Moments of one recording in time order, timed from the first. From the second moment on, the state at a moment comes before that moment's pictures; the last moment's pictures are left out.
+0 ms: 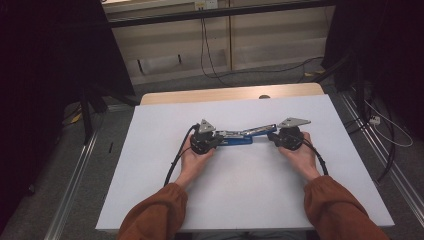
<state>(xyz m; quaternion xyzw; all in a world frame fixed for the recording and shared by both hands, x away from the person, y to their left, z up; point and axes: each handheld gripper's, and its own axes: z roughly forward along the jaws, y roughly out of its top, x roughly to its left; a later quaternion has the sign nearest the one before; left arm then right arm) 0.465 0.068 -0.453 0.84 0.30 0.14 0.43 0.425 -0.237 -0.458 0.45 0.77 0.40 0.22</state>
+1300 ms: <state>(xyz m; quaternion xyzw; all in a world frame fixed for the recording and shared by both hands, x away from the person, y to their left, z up) 0.456 0.089 -0.444 0.81 0.32 0.12 0.47 0.410 -0.247 -0.448 0.47 0.72 0.46 0.23</state>
